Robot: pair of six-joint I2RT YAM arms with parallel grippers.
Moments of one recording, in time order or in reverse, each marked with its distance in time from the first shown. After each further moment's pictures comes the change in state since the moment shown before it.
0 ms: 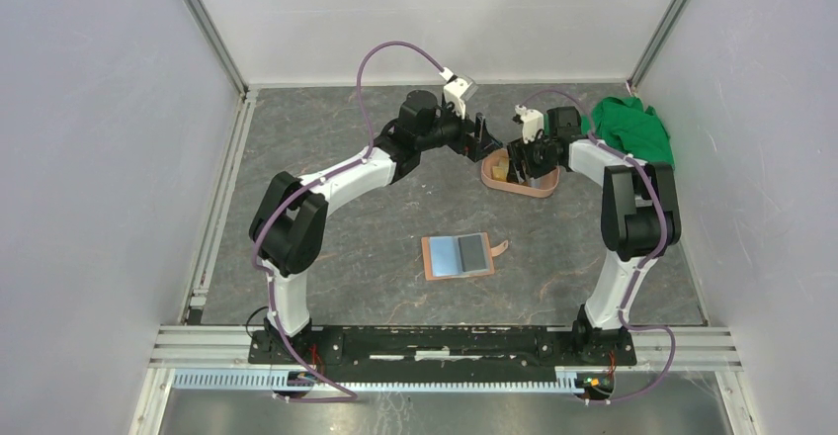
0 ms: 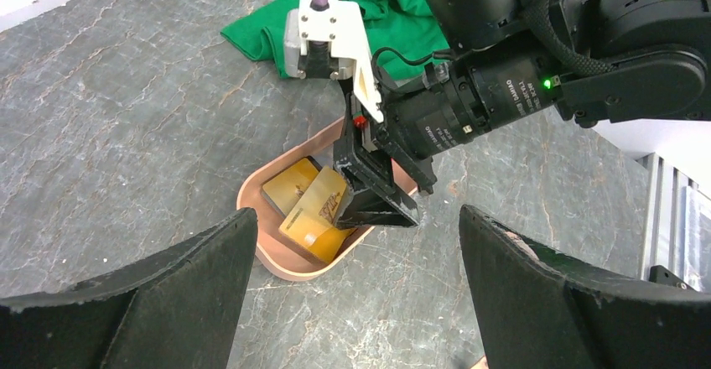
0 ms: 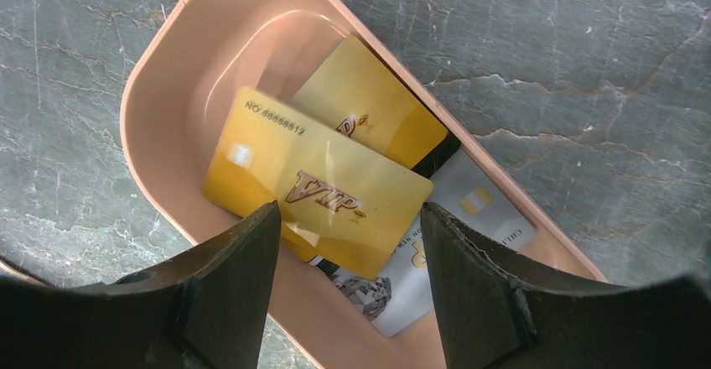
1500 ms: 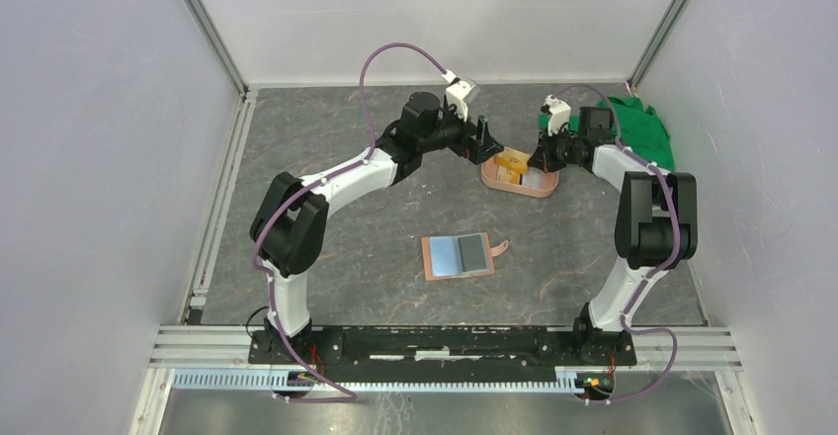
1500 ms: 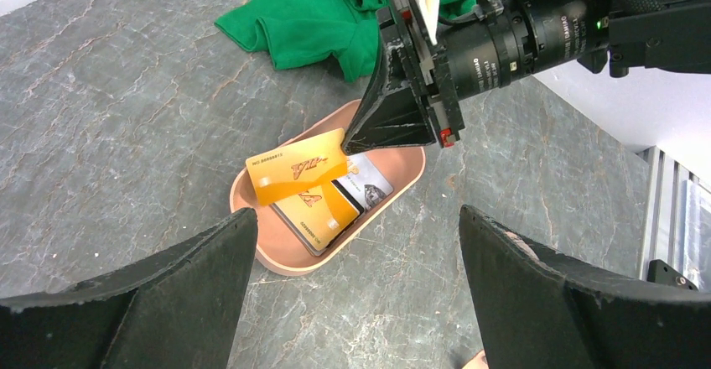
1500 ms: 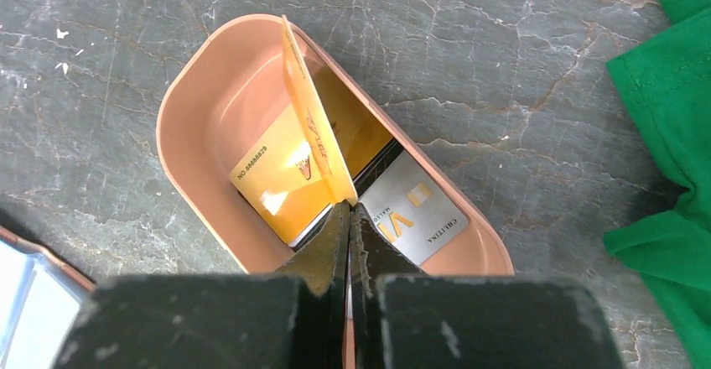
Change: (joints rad) left arm -0.012 0.000 0.000 -0.019 -0.011 0.008; right arm -0.118 -0.072 -0.071 0.138 -0.187 0.002
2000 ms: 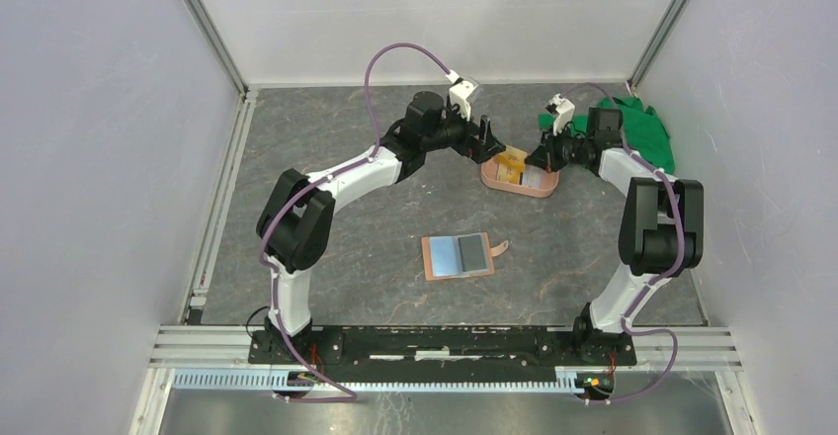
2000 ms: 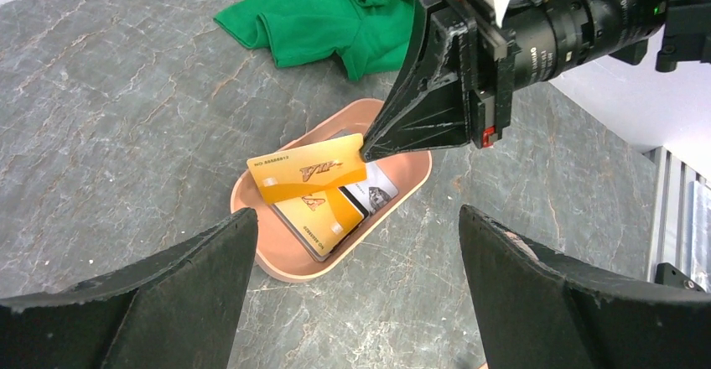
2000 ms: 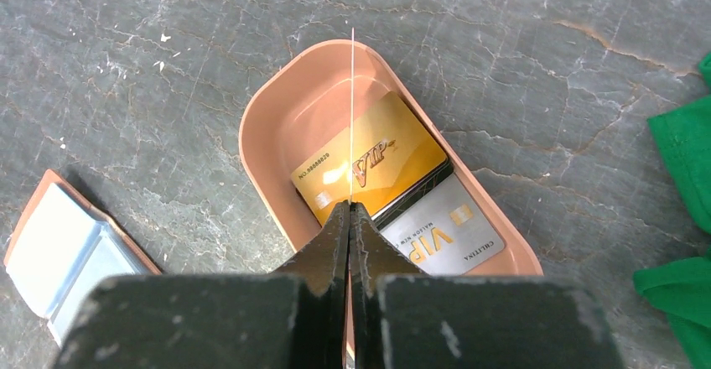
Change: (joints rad) left arm -0.001 0.035 0.029 -0.003 0.003 -0.001; right arm -0.042 -0.047 -0.039 0.037 -0.203 -0.031
